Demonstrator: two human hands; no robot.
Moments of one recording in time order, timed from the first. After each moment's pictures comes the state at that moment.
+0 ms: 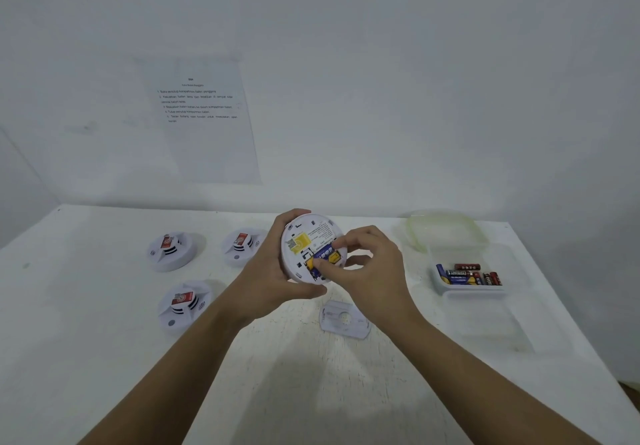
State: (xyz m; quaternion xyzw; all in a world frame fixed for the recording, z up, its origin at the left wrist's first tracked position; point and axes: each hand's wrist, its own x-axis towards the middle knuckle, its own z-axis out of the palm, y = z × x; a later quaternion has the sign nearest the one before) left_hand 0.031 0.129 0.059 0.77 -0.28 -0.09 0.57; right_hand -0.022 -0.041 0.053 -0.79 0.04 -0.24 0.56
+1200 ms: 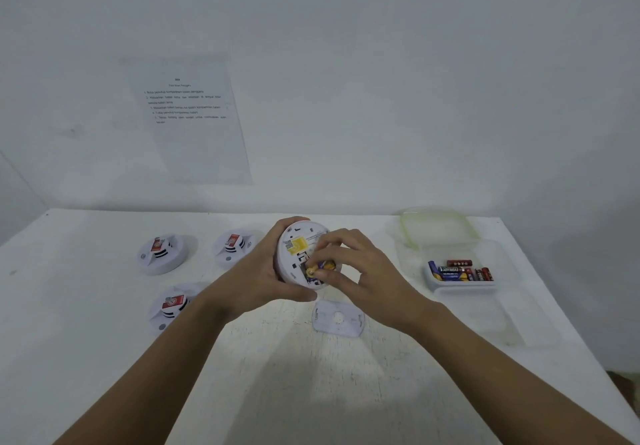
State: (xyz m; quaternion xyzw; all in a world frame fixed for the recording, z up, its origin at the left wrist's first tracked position) left_hand 0.036 0.131 0.072 0.75 -0.29 -0.20 0.55; right_hand -0.023 -0.073 0.051 -0.88 -0.21 -0.16 0.39
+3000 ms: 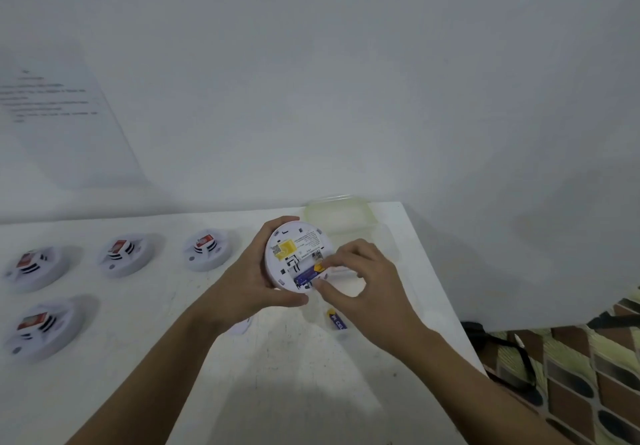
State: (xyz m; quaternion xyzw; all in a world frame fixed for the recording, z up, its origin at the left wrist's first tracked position) left_hand -0.024 -0.034 0.047 0.70 -0.33 -0.21 0.60; right_hand -0.125 -0.218 0.035 -0.88 0.01 -0.22 0.42
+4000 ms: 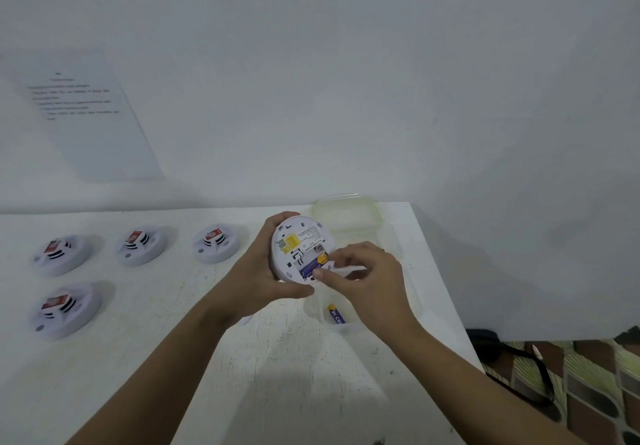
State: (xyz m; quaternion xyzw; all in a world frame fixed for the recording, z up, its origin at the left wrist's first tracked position) left_hand -0.036 -0.043 0.048 0.74 -0.33 -0.15 0.56; right_hand -0.121 -0.222 0.029 -0.79 0.09 -0.22 0.56
